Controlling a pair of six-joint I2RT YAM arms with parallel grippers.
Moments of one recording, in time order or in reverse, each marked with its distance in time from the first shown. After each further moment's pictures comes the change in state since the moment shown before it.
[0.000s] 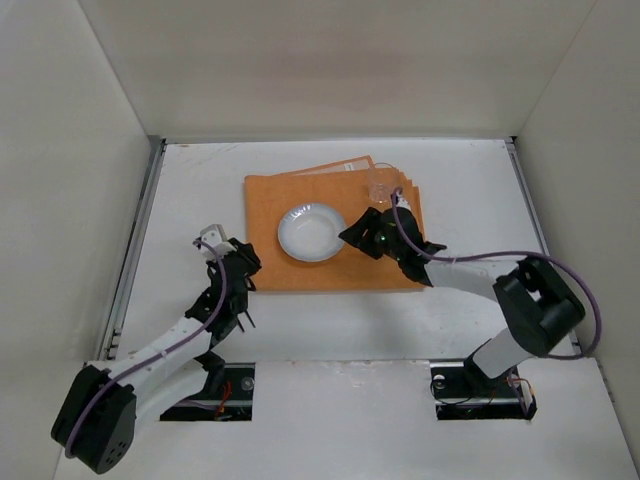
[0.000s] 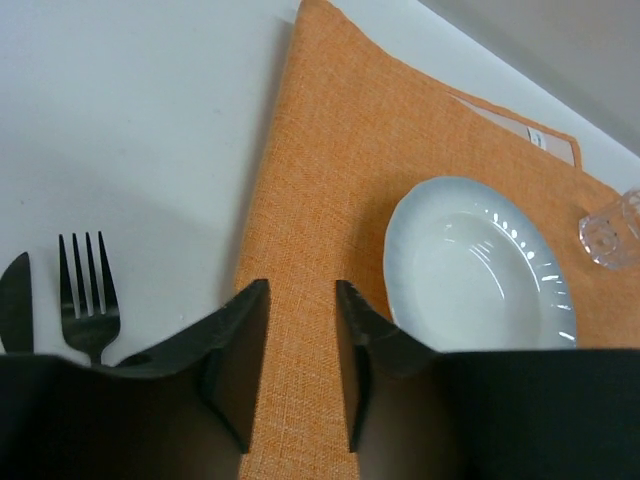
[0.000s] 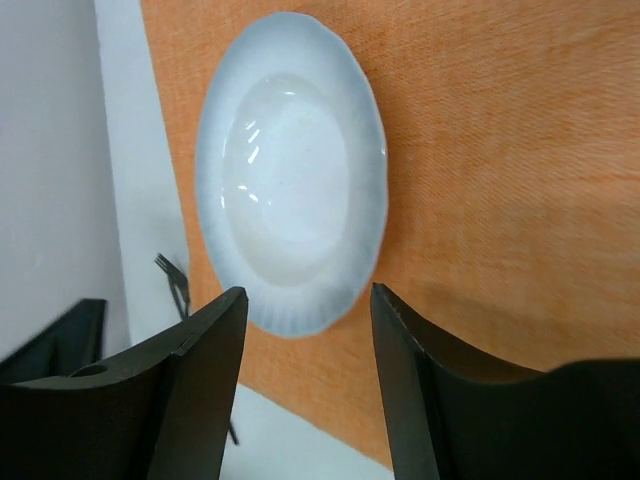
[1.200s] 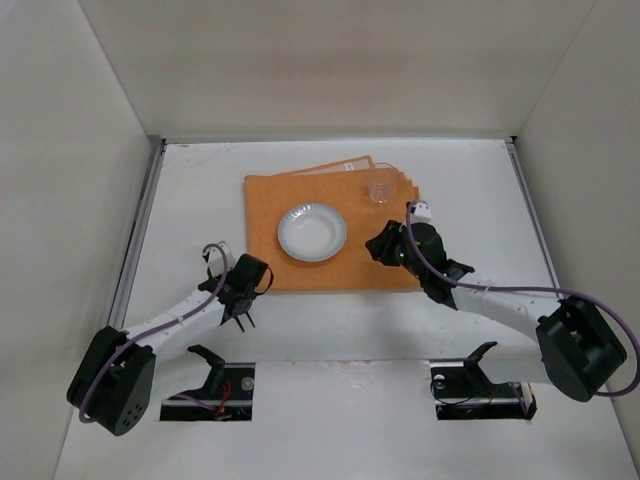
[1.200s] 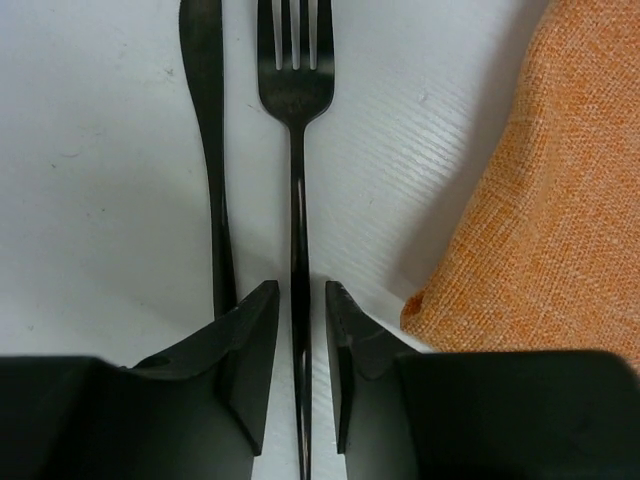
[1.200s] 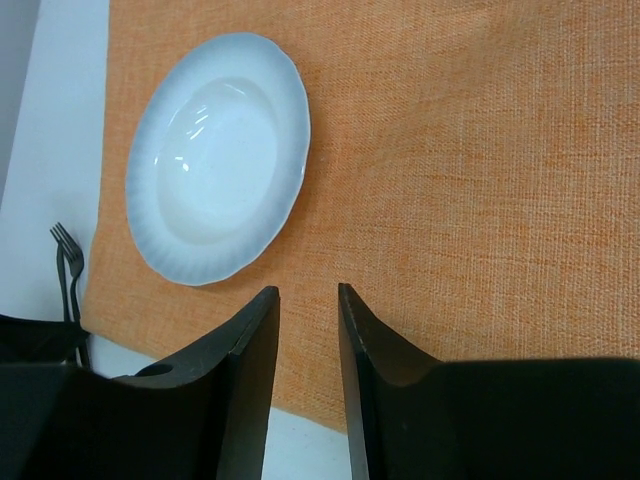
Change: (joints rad) left arm 0.010 0.210 0.196 -0.835 0.060 -0.314; right arm 0.006 -0.335 -0.211 -0.050 0.145 -0.354
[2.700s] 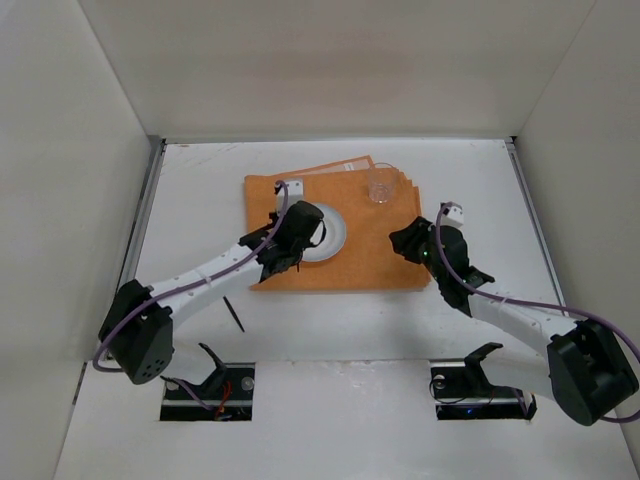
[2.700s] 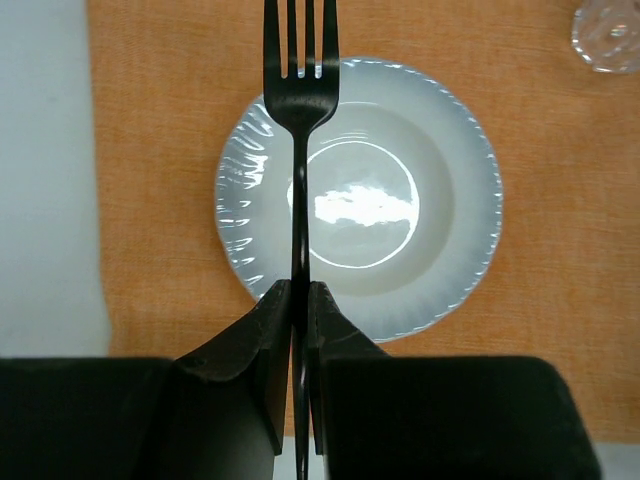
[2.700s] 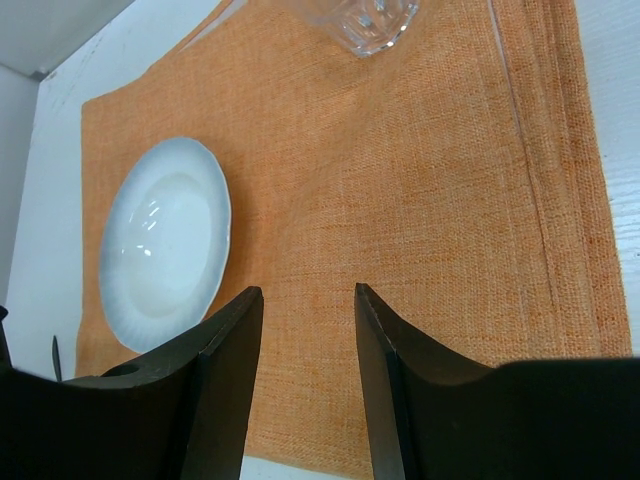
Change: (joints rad) left arm -0.245 0.290 0.568 0.101 -0.023 0.365; right arm -0.151 -0.129 -0.109 0.040 0.047 0.056
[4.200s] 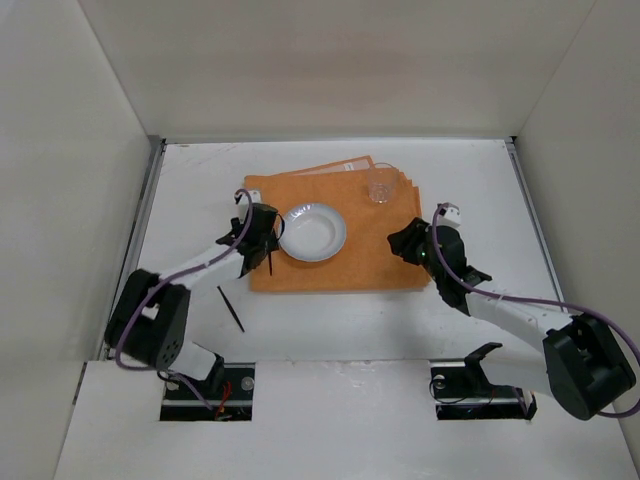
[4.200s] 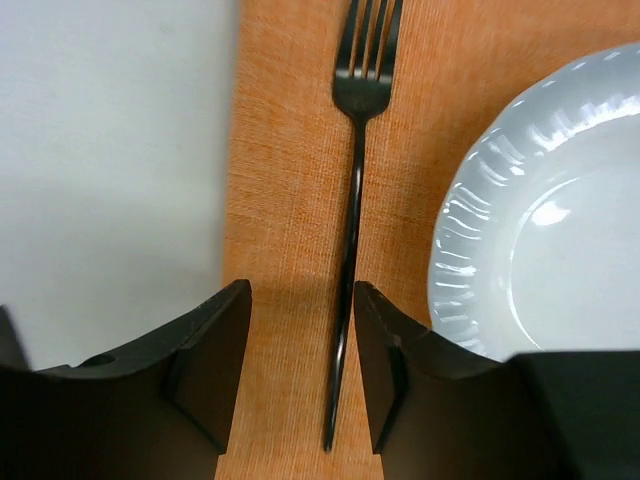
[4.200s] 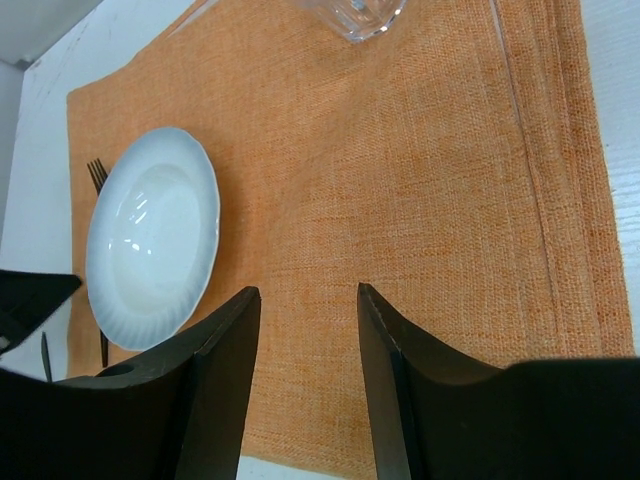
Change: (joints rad) left arm 0.332 0.111 -0.225 0.260 0.170 0.090; right arm 0.005 0.029 0.000 0.004 -0.005 0.000
